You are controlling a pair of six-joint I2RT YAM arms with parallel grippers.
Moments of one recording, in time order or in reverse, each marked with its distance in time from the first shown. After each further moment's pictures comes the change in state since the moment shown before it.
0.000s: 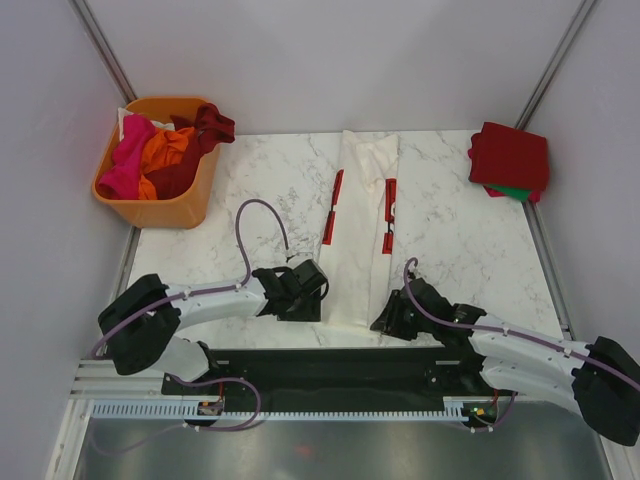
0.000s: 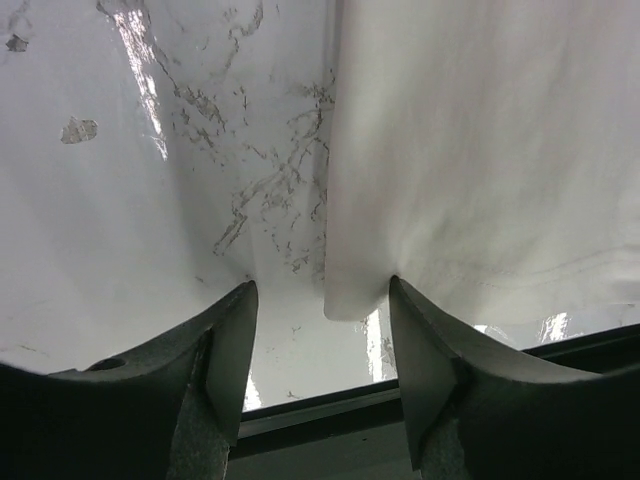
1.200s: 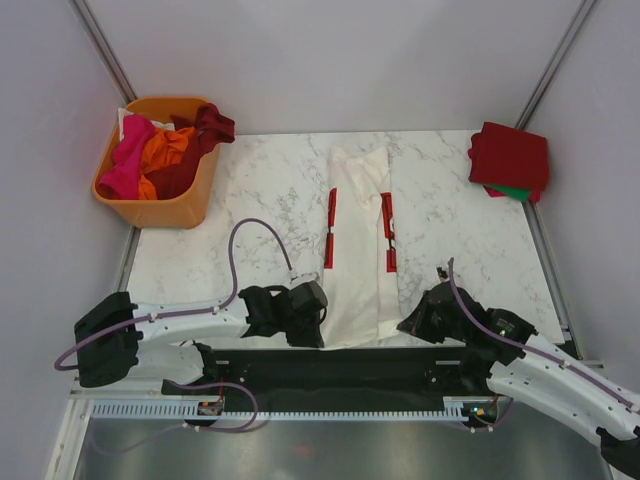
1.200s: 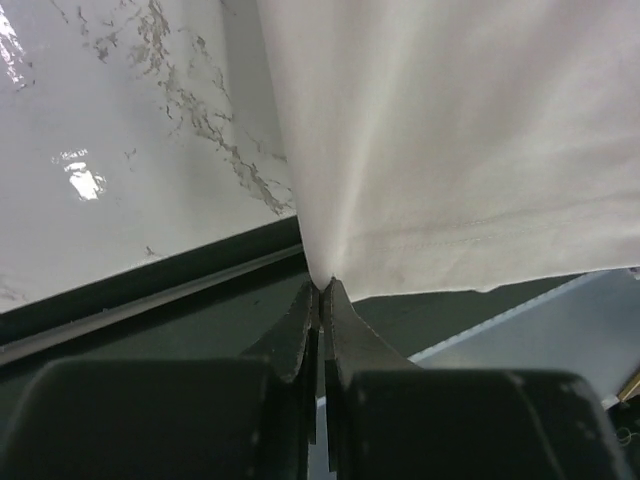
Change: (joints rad) left arm -0.186 -0.186 -0.098 0.037 0.153 -0.224; right arm 0.024 -0.432 0.134 -0.562 0.120 0.066
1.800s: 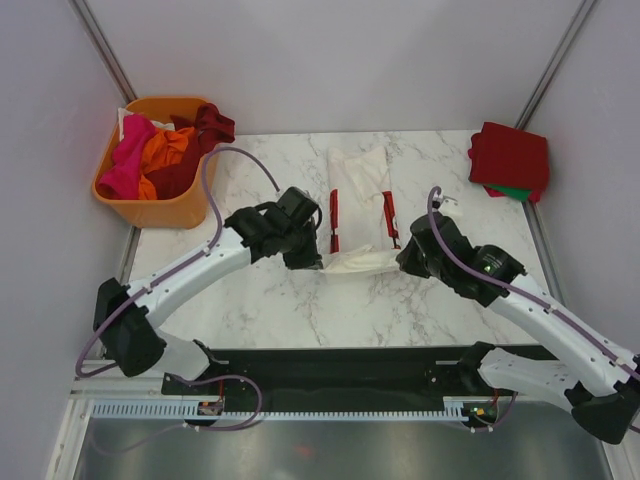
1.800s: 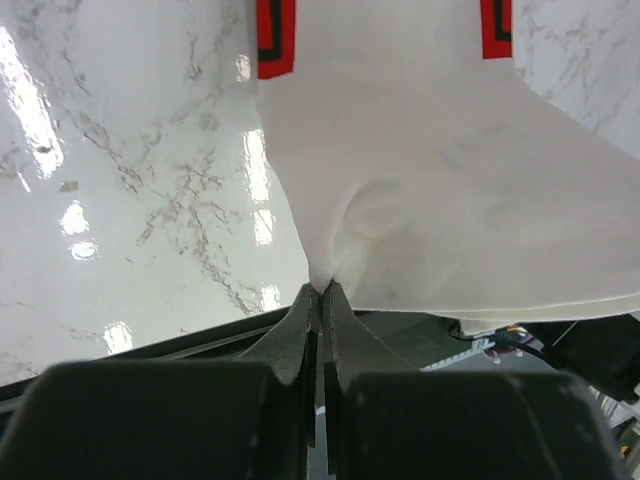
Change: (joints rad) left arm 0.359 0.132 0.603 -0.397 0.014 0.230; right arm -0.088 0.479 0.616 -0.072 0.256 -0.270
